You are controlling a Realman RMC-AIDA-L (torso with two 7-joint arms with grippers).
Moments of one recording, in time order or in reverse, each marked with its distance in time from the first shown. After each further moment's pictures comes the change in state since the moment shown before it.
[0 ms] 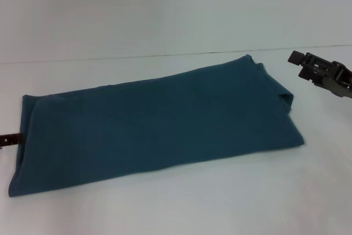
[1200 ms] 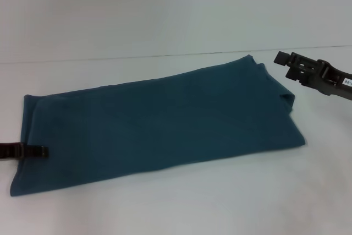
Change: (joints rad) left arm -0.149 0.050 -0.008 0.270 0.123 -0.037 -0.057; right arm 0.032 -0.005 -0.067 0.000 -0.008 0.034 0.051
